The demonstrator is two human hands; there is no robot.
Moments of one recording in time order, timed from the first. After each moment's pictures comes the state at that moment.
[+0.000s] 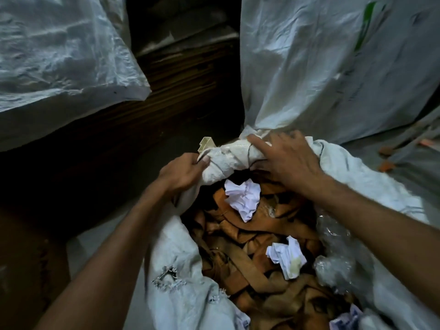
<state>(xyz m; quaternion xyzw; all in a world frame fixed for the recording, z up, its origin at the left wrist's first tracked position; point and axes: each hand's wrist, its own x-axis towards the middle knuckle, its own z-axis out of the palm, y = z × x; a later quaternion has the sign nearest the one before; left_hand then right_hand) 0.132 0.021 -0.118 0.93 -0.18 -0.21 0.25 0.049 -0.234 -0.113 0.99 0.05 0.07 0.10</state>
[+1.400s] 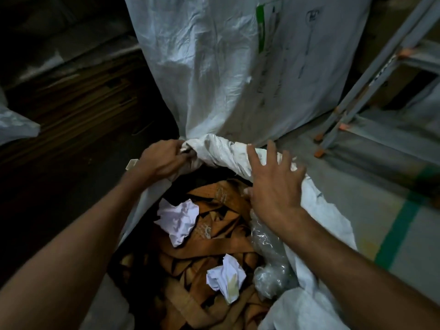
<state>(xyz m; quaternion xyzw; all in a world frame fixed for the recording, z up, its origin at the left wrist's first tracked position) 0.183 -0.139 -0.126 0.91 -0.34 -0.16 0.14 -0.030 -0.284 -0.092 0.95 -0.30 -0.07 0.08</state>
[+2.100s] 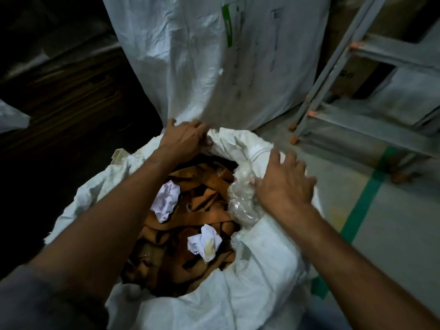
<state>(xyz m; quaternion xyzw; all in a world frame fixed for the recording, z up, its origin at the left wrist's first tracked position) 0.126 -0.202 -0.117 0.87 -0.50 0.02 0.00 -0.119 -0.291 -0.061 0.90 -0.43 -0.06 -0.04</state>
